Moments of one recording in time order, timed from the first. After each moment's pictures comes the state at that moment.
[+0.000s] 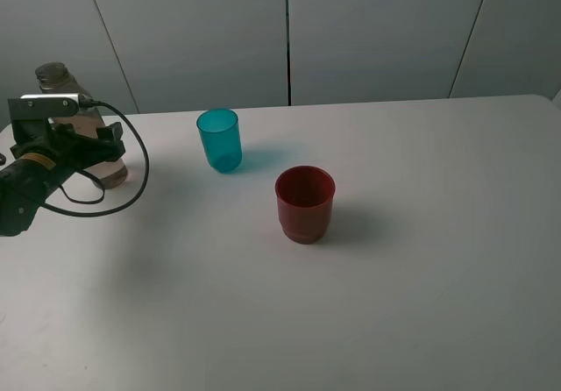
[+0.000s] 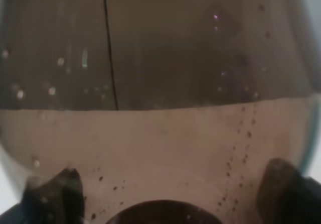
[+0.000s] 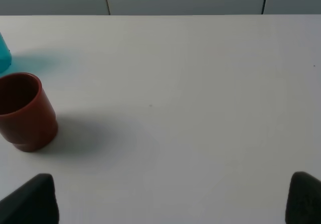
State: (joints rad) left arm 0.00 2.13 -0.64 0.00 -1.19 -0.02; right arm 0.06 0.00 -0.50 0.09 1.10 -0.02
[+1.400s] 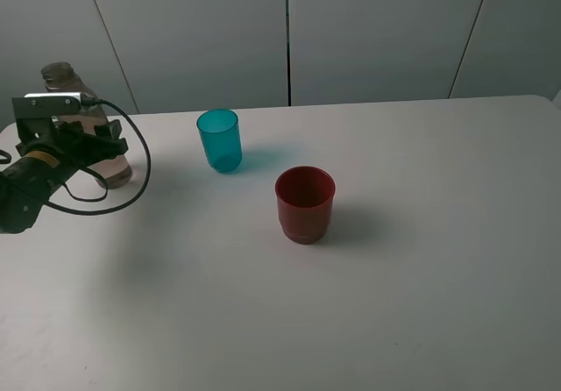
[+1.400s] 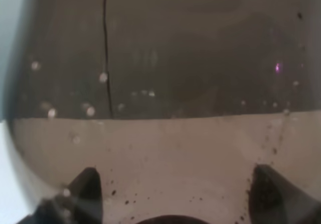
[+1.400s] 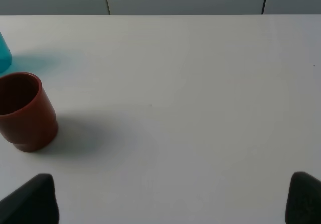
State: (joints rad) left arm 0.00 2.15 -0.67 0.04 -1.19 -0.04; right arm 0.06 0.00 -0.50 0.09 1.10 -0.02
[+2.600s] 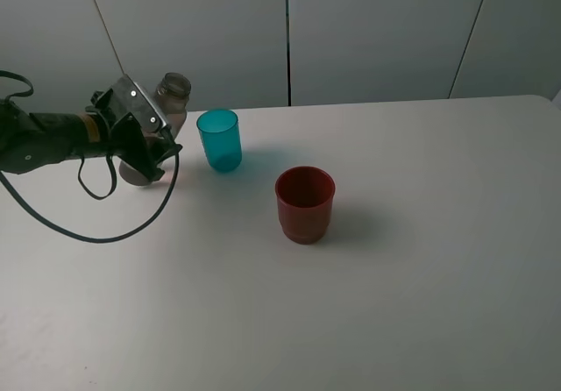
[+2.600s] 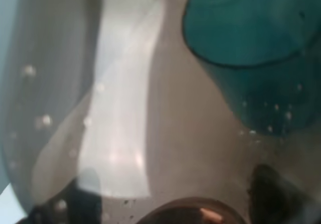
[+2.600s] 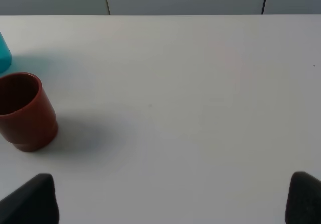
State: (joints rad) left arm -0.11 1.98 -0.86 0.68 -0.54 0.16; right arm 0.06 0.00 -0.50 0.09 1.10 -0.02
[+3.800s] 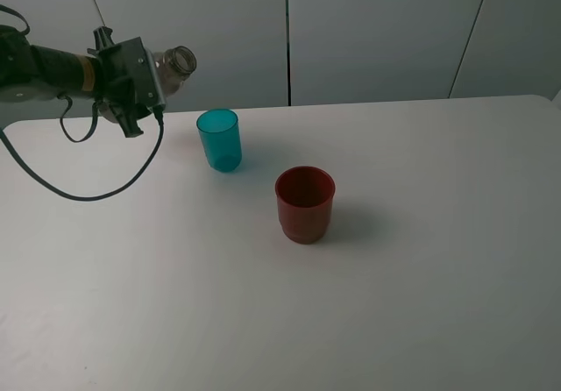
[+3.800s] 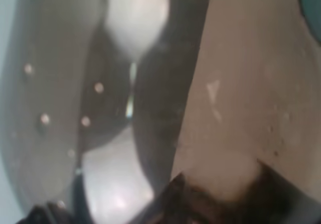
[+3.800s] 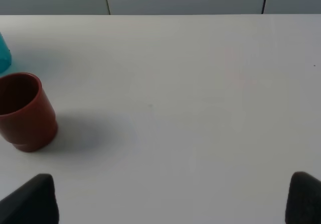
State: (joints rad) left arm -0.08 1.99 -1.18 1.14 -0.32 0.11; right arm 0.06 0.00 -0.50 0.09 1.10 -0.02
